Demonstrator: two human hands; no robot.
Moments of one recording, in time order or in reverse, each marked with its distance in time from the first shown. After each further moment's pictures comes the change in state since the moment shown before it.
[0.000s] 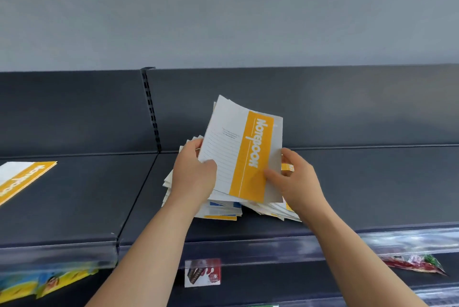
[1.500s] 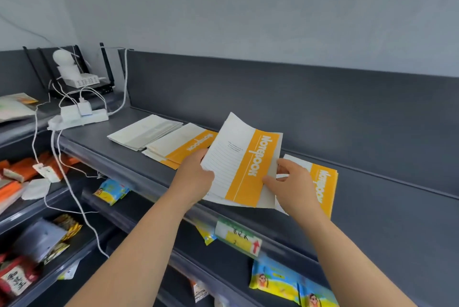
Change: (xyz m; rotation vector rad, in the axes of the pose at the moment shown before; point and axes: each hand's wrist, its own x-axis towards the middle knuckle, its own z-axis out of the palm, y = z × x) left_hand 0.097 -0.202 -0.618 0.291 0.274 -0.204; right_hand -0.076 -0.175 0.638 -0.077 -0.508 -0.125
